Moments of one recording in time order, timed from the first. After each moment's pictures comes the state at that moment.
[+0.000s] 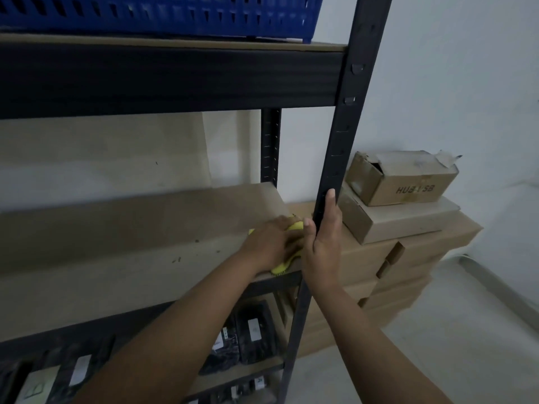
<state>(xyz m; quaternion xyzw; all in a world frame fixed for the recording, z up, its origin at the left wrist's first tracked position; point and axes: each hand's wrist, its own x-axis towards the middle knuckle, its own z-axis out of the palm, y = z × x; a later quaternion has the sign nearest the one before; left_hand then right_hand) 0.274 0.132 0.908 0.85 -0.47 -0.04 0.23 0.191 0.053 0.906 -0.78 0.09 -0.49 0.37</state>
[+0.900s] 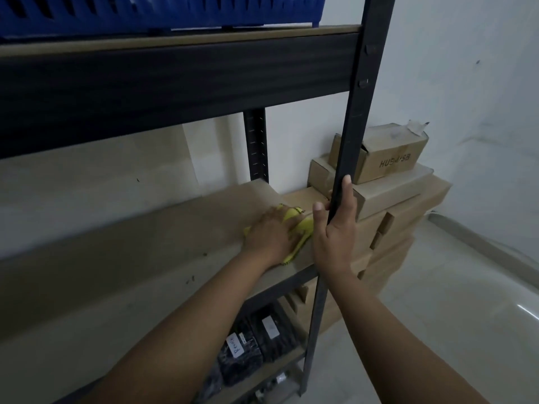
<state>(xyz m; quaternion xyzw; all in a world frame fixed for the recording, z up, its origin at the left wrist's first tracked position) 0.316 0.137 0.891 0.85 -0.51 0.01 0.09 0.204 0.081 0.913 -0.72 0.21 -0.56 0.35</state>
